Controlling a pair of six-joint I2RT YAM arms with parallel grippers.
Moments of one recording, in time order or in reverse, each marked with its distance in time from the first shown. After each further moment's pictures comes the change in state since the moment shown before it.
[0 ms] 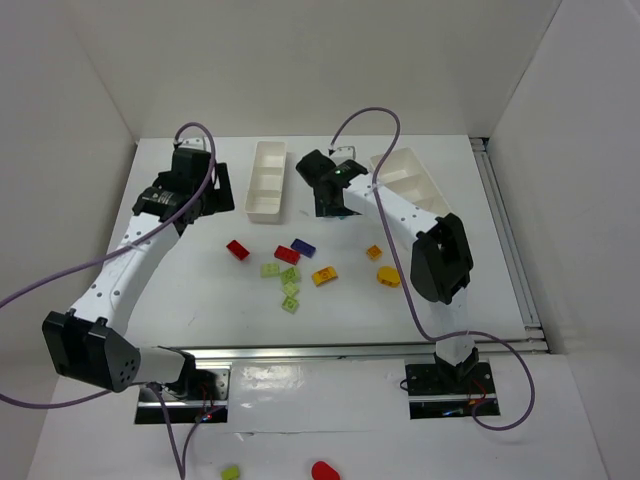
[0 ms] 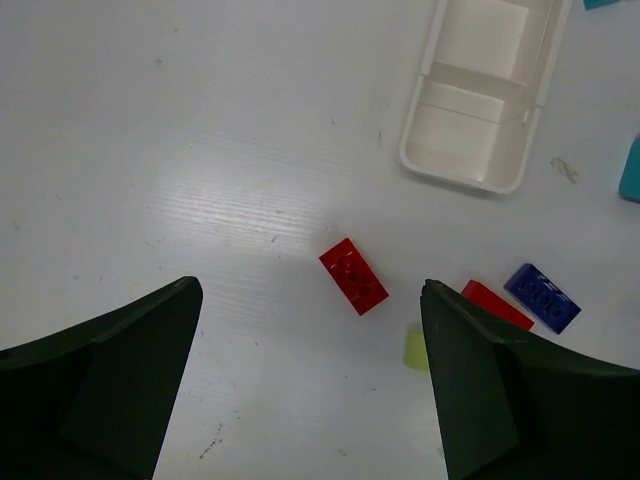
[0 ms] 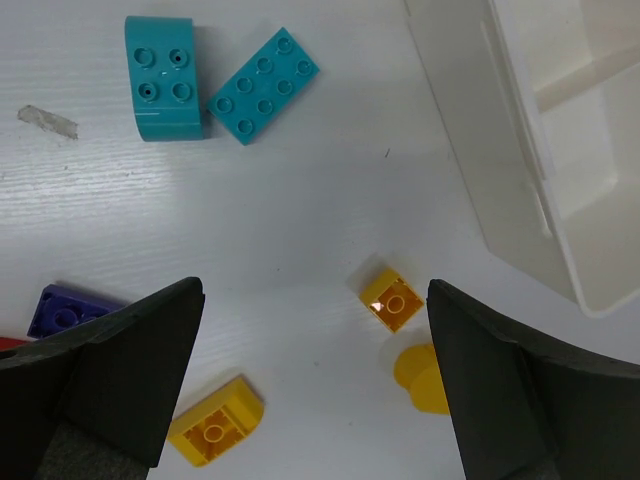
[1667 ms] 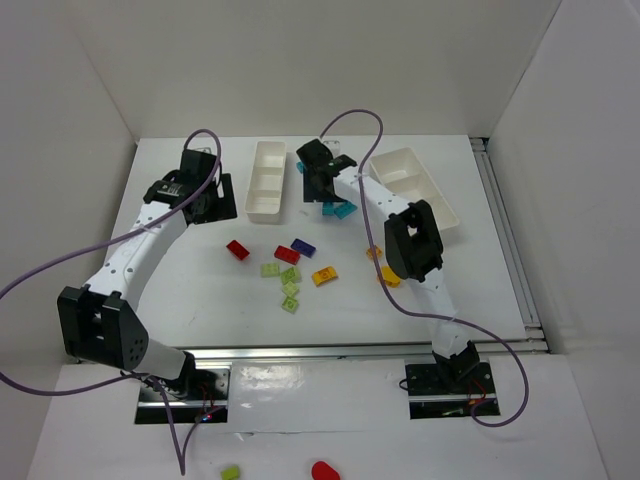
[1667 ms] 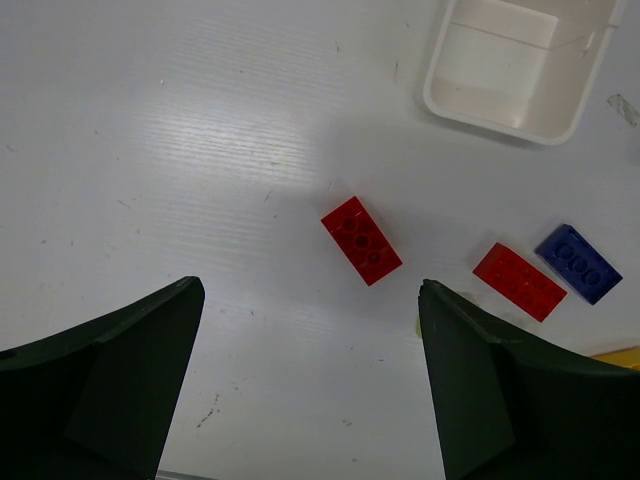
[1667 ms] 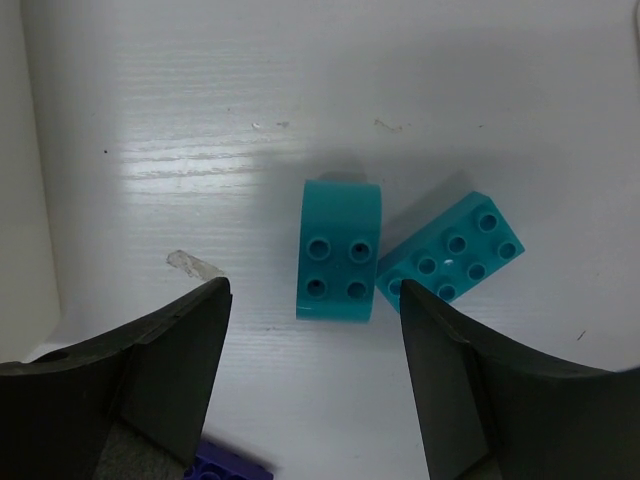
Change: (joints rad) left arm 0.037 0.112 0.000 -0.069 0.077 -0.024; right arm -0.102 0.325 0.255 0.256 -0.271 -0.108
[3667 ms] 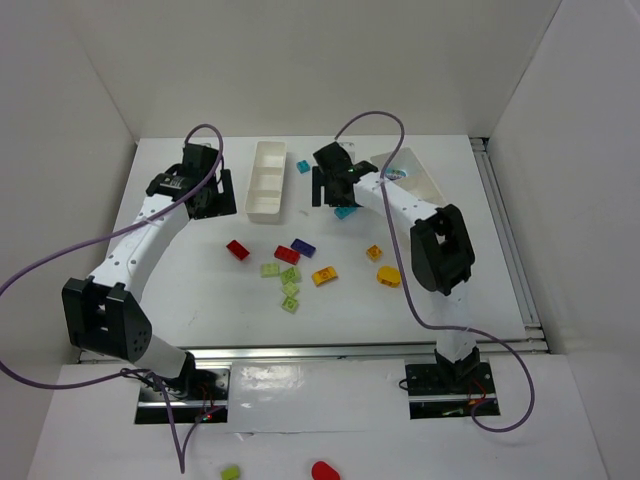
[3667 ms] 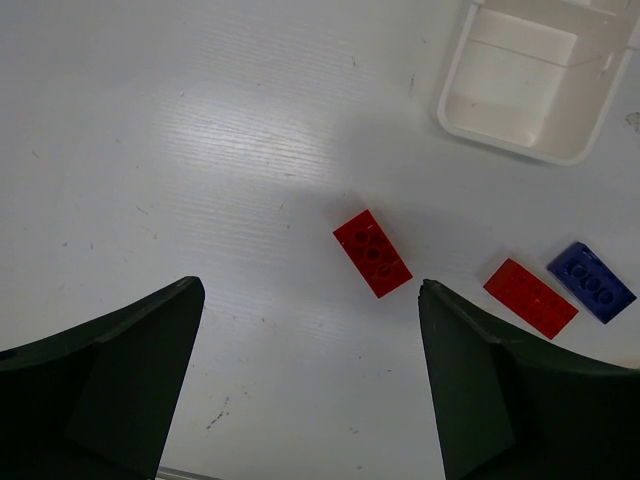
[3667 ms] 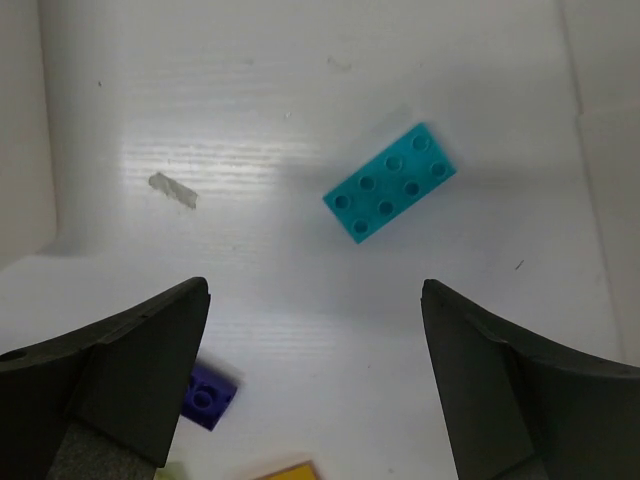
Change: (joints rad) left arm 0.000 0.049 0.060 -0.030 -0.040 0.005; right arm -0.032 -0.280 -0.330 0.129 -0.026 -0.037
